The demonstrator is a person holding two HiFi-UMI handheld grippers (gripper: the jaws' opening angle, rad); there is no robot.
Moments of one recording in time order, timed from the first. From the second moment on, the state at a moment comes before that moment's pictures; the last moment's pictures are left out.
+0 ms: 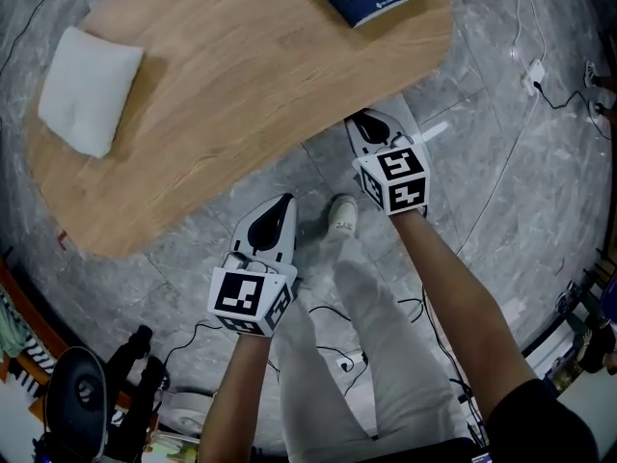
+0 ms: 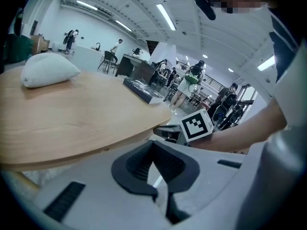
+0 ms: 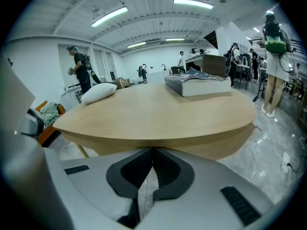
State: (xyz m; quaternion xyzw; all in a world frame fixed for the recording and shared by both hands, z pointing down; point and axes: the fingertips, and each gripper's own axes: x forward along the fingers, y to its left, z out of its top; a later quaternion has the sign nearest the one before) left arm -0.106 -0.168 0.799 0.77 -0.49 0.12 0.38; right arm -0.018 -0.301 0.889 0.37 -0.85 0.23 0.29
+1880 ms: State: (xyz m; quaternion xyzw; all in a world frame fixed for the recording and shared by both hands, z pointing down) left arm -0.076 -0.176 0.615 0.82 -0.45 0.16 0.31; right arm 0.019 -0.242 0.688 0.39 -0.86 0.24 0.24
